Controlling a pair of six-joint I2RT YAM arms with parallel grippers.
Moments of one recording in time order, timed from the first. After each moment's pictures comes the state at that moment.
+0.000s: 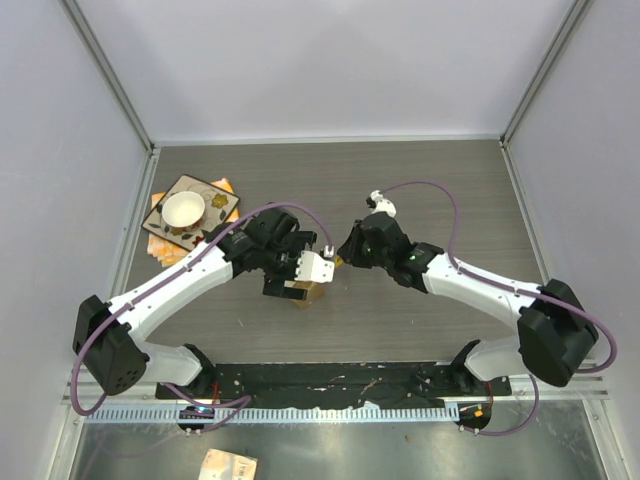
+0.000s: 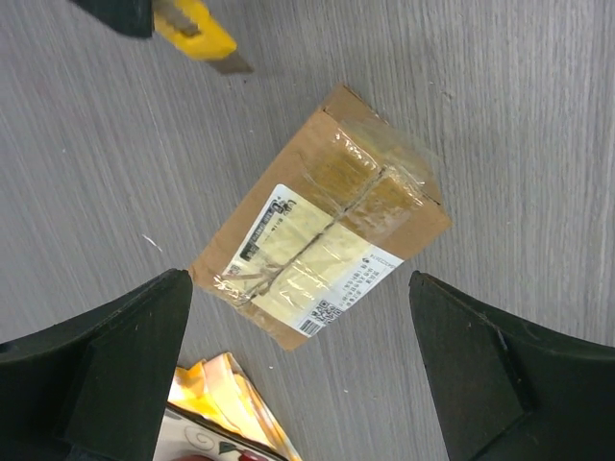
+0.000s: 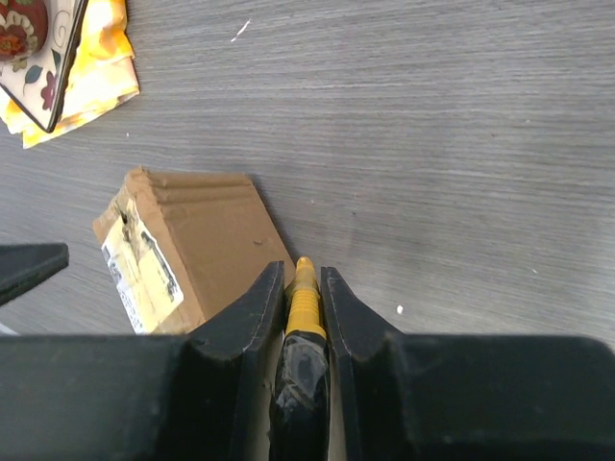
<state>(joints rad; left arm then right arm) -0.75 1.33 1.13 -0.85 0.26 1.00 0.75 1.33 0.84 -0.14 0.14 0.77</state>
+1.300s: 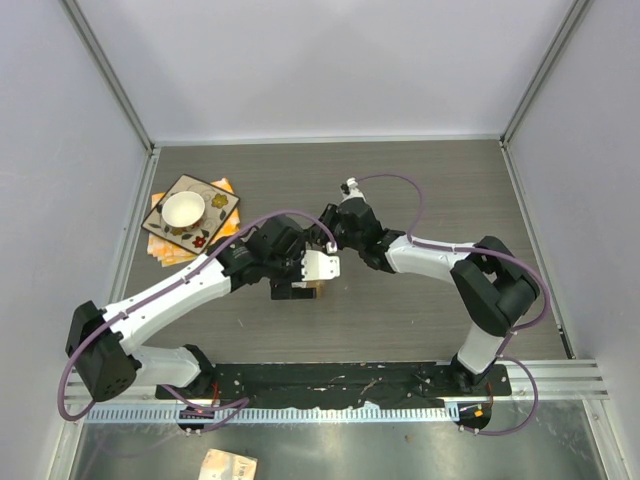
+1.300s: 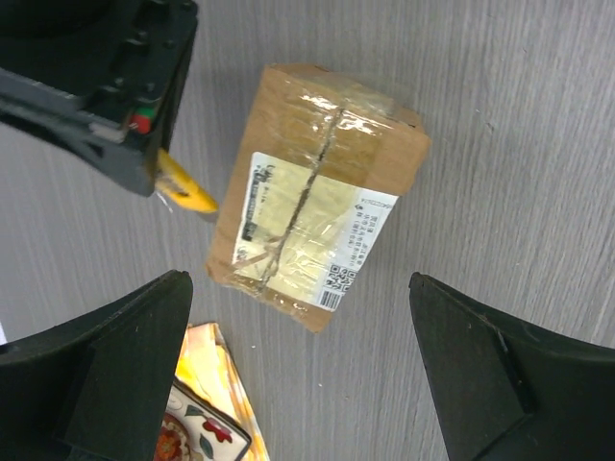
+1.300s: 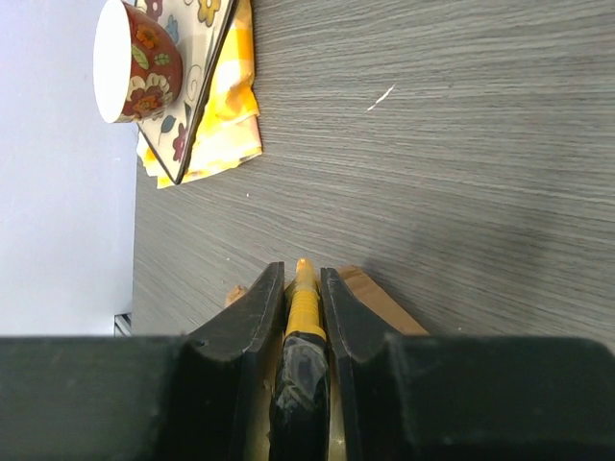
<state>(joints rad) -0.84 1.27 1.04 -0.71 0.07 0.78 0.73 1.72 0.98 0.28 -0.05 0.92</state>
